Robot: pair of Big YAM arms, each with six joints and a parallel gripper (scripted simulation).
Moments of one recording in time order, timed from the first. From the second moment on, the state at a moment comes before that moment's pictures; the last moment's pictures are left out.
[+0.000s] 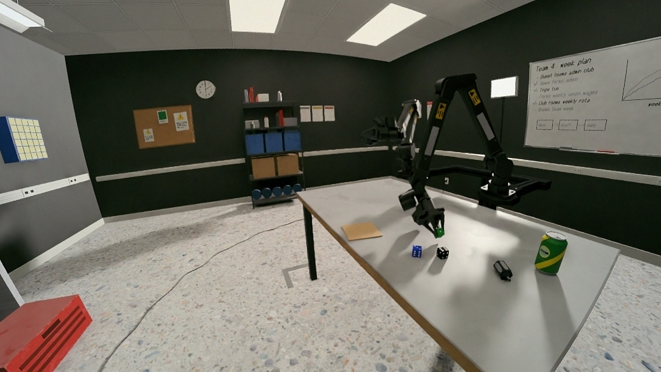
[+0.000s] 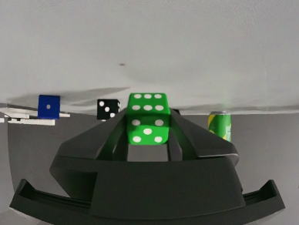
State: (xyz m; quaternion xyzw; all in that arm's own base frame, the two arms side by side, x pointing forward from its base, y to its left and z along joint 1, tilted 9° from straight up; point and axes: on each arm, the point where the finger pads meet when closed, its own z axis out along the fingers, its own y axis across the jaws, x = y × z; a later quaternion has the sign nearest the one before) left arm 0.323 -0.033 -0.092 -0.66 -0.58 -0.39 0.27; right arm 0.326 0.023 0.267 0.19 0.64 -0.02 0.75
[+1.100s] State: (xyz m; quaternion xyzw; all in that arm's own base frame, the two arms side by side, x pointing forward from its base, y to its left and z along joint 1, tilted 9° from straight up) left arm 0.323 -0.032 -0.102 -0.66 -0.58 -0.39 0.27; right arm 0.326 0.023 0.267 0.19 0.64 -0.02 0.75
